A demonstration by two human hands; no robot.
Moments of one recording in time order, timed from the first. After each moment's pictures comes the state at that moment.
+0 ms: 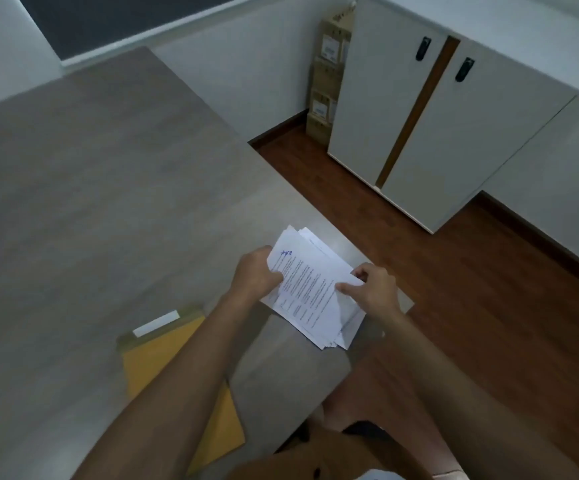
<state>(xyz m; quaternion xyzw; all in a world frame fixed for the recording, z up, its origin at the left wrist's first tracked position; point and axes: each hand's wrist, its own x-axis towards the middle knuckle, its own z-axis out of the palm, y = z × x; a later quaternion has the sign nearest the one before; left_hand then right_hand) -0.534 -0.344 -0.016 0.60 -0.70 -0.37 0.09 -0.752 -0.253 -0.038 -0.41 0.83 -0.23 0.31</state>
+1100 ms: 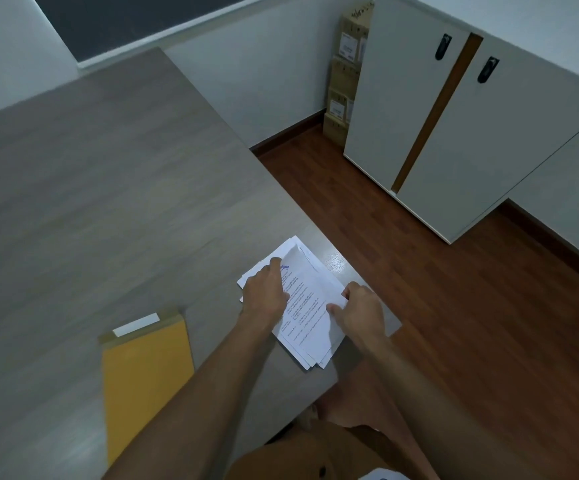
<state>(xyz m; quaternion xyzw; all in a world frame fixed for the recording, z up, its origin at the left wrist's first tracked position) -0.602 -0.317 -0.037 0.66 -0.71 -0.24 0.02 -0.771 -0.251 -0.056 -0.48 0.82 -0.13 0.28</state>
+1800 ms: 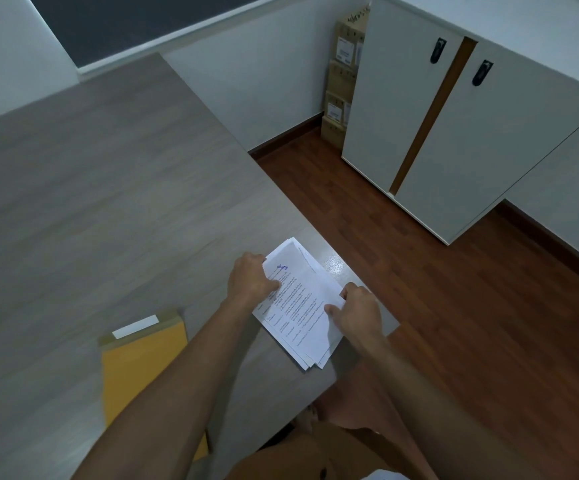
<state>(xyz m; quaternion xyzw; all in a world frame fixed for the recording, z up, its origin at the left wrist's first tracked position) -0.582 -0.349 -0.033 0.67 -0.68 -0.29 0.02 -0.772 -0.250 -0.051 -0.48 0.82 -0.12 0.27</state>
